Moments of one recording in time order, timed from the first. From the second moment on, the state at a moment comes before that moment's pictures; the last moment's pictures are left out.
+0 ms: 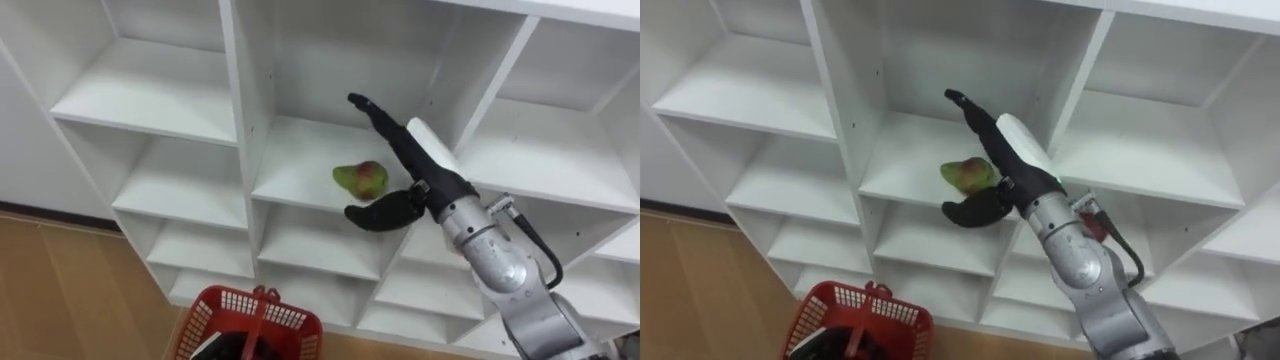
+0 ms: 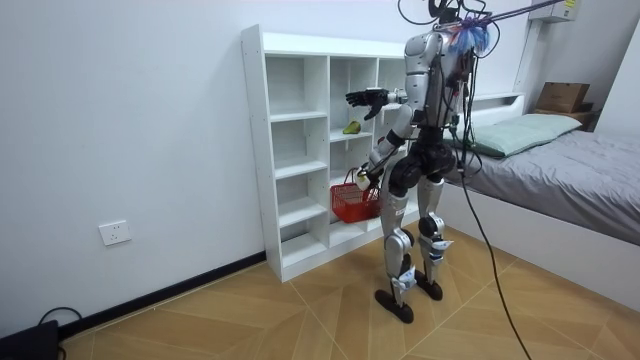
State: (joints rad) left arm 0.10 0.23 -0.18 0.87 -0.12 -0.11 -0.27; right arm -0.14 -0.36 0.28 0.17 -0.28 -0.15 0.03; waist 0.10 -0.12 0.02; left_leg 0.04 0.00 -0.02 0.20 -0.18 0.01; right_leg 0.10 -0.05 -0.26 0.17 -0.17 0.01
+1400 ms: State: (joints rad) left arm 0.10 0.27 -0.09 0.80 -0.03 0.01 -0.31; right arm -0.39 -0.37 0.25 0.67 0.08 -0.11 -0.04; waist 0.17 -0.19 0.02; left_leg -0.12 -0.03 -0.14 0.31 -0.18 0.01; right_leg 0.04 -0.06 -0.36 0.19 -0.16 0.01
